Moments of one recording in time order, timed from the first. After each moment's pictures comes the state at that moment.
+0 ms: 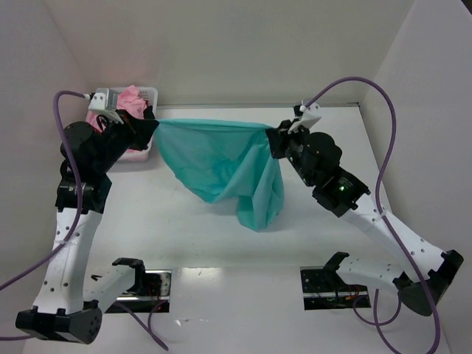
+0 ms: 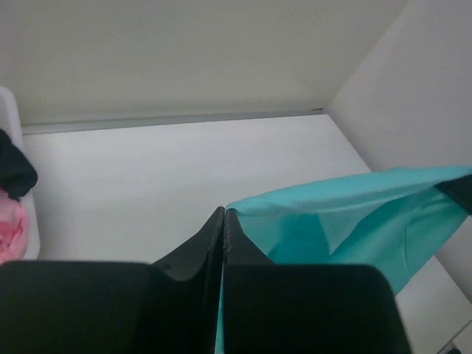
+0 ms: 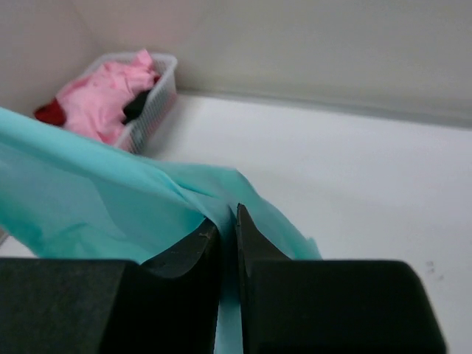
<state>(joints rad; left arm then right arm) -0.05 0.94 1.21 -0.27 0.38 -0.34 0.72 1.07 1.18 -0.12 0.34 0.22</state>
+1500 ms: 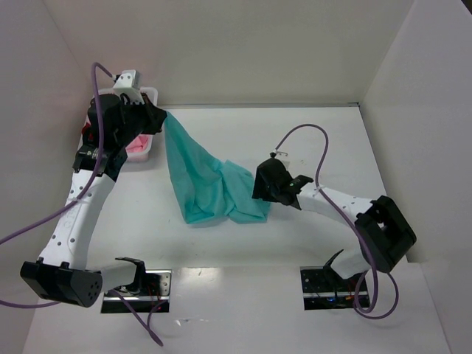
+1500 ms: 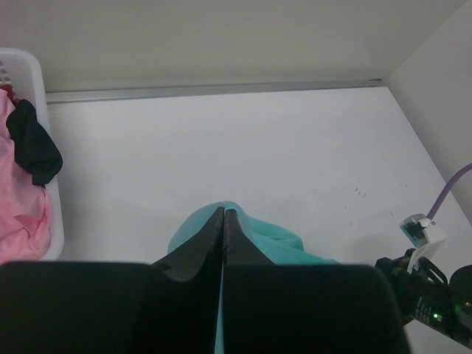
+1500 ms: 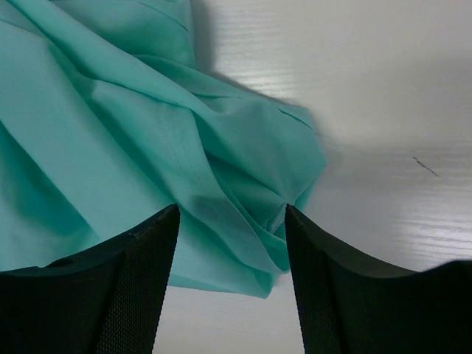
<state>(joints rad) -0.14 1.21 1.39 -0.38 0.20 -0.26 0.68 1.45 0.85 -0.30 0.26 0.74</state>
